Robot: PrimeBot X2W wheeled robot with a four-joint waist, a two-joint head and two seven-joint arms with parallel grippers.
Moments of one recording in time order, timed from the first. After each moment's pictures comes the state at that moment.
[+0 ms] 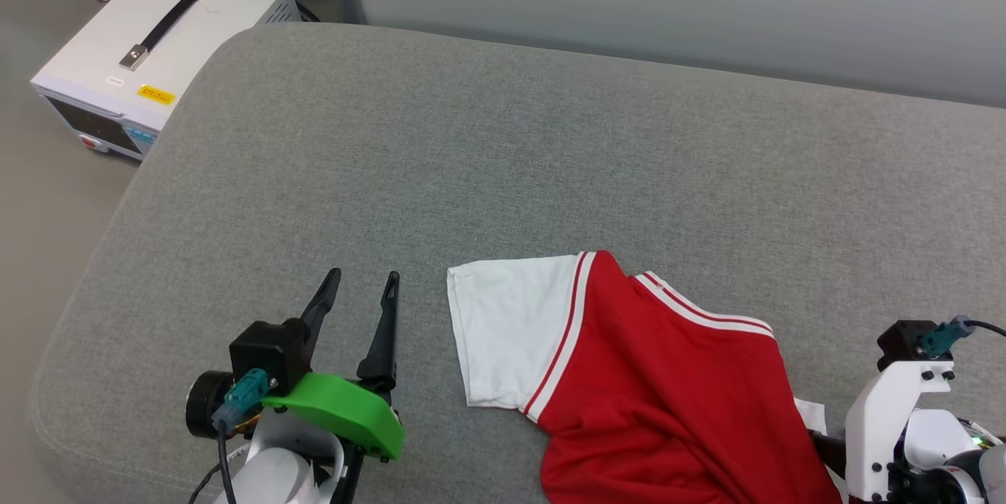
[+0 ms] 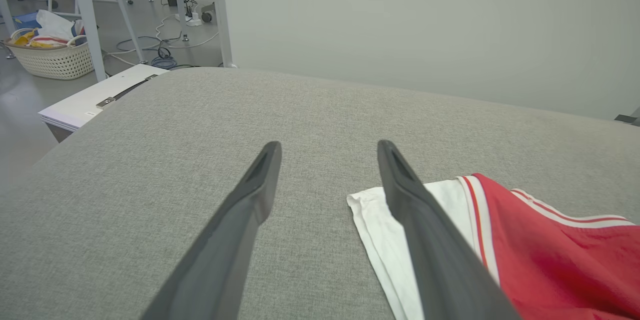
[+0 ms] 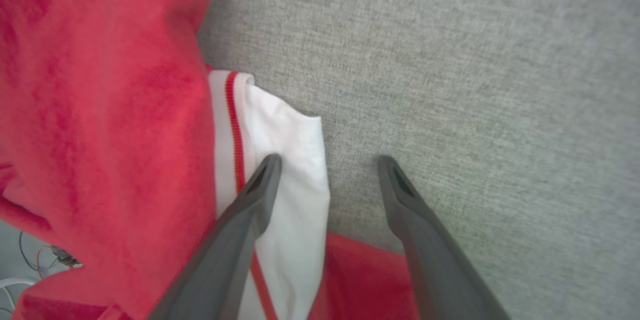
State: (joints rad) left arm -0.16 0.34 -0.47 0.11 -0.56 0.17 -0.23; right arm -0.06 -0.25 0.02 0.19 0.46 0.13 0.90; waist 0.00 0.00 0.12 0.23
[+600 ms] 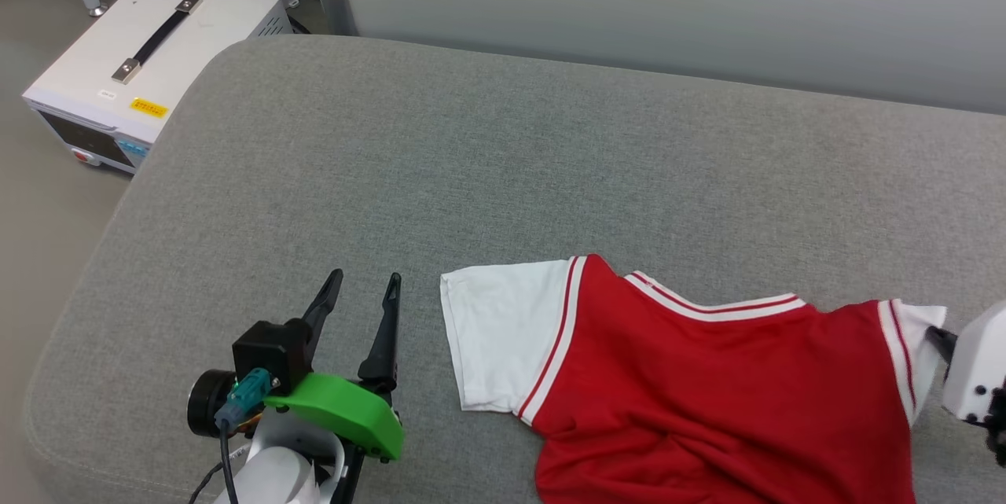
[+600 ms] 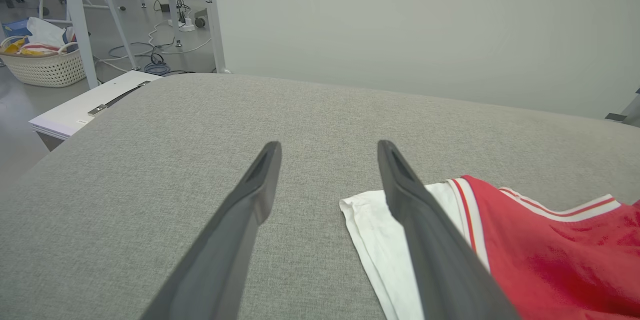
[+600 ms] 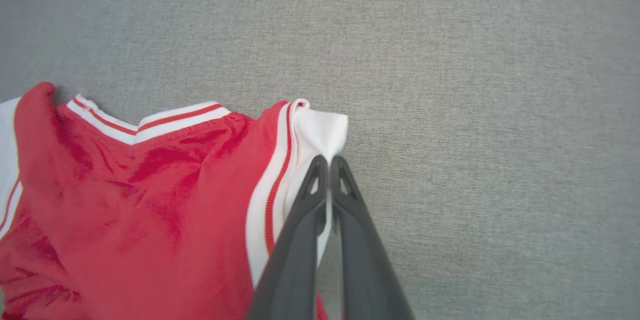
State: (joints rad) left arm -0.17 0.34 -0.48 0.13 -0.56 0.16 -0.24; right arm -0.14 -0.27 -0.21 0.06 0.39 0.13 0.80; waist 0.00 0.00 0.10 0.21
